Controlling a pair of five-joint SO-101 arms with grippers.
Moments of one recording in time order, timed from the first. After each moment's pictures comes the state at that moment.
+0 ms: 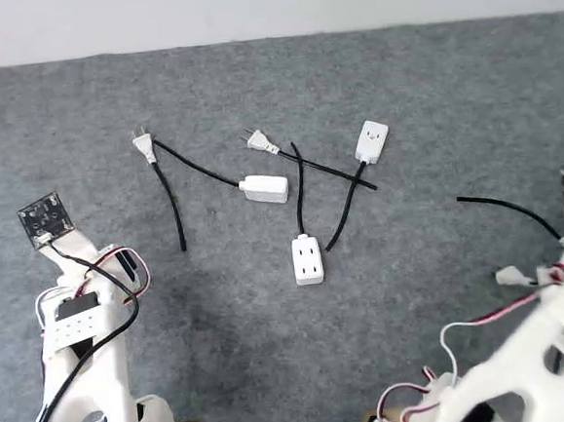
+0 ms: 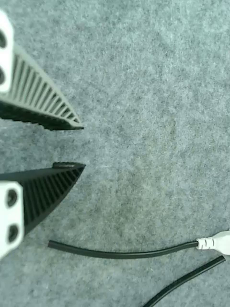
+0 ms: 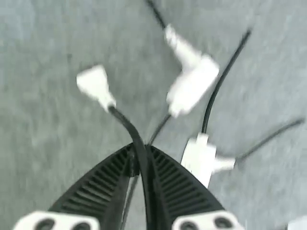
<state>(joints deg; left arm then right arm) -21.6 -28.2 69.8 25.0 15.4 45.6 -37.8 40.4 64.7 46.7</state>
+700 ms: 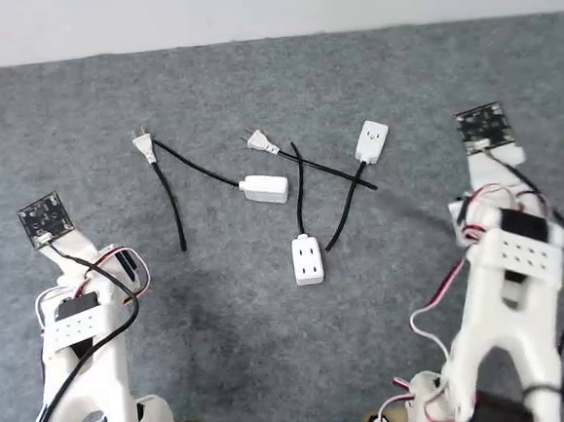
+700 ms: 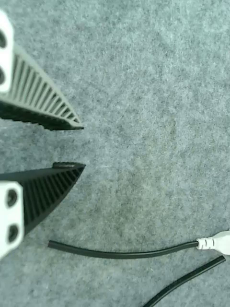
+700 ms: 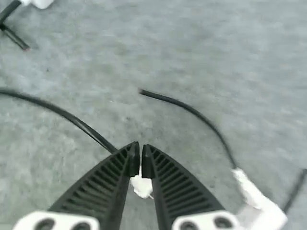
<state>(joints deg) -21.6 -28.2 69.8 25.0 15.4 19.3 -21.9 42.4 42.7 30.5</state>
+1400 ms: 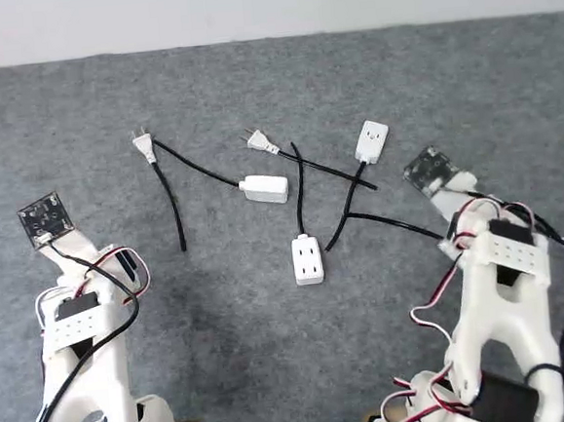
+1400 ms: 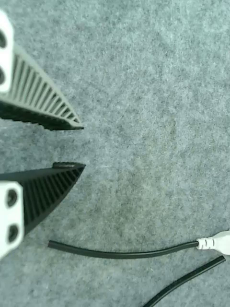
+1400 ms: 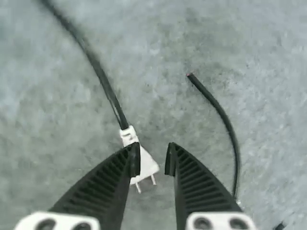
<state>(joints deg) -21.6 -28.2 69.8 25.0 15.4 20.5 -17.8 48.9 38.0 63.0</state>
